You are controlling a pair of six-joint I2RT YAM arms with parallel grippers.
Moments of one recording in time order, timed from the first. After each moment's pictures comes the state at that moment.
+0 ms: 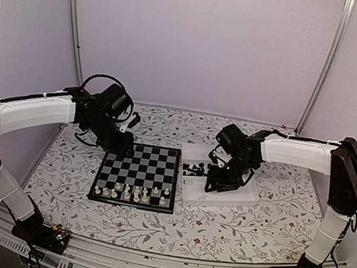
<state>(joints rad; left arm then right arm) -0.63 1.53 1.23 -0.81 0.08 -0.33 0.75 1.85 1.32 -0.76 -0.19 0.42</state>
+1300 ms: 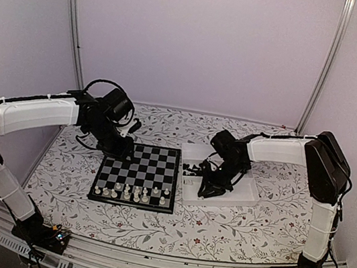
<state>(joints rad) -0.63 1.55 1.21 -0.81 0.12 -0.32 0.71 2.04 1.38 -0.71 -0.42 0.53</state>
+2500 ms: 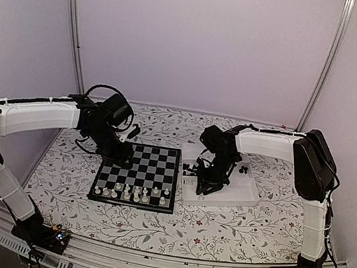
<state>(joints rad) -0.63 1.56 1.17 -0.80 0.14 -0.32 0.75 2.16 1.61 -0.93 -0.30 0.43</state>
